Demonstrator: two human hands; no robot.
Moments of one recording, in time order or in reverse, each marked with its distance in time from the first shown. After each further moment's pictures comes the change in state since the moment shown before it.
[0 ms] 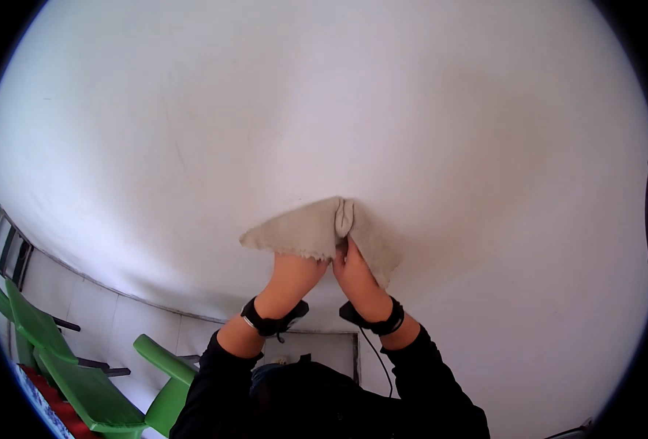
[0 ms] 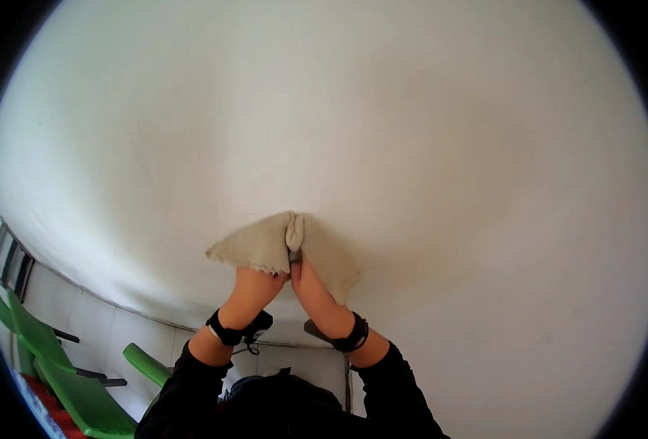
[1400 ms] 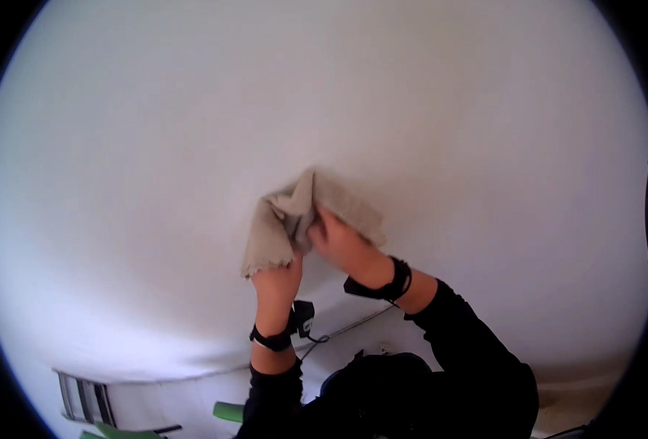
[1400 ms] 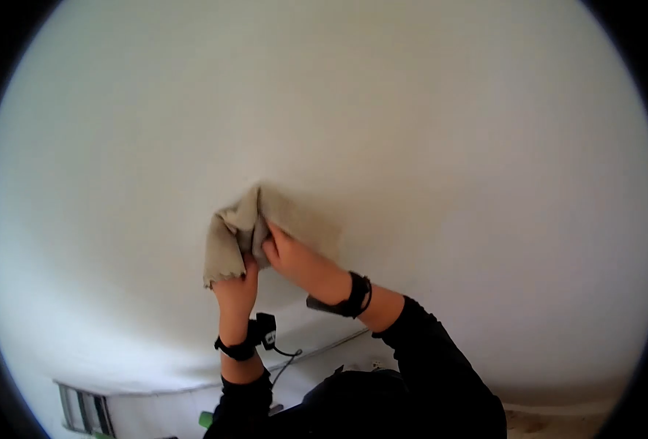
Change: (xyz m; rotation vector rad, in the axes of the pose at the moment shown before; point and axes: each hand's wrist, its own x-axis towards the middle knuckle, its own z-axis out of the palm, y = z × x) left_hand 0.008 -0.002 0.017 -0.011 -0.207 0.037; right_hand -0.004 0.028 -0.010 0.031 0.199 0.203
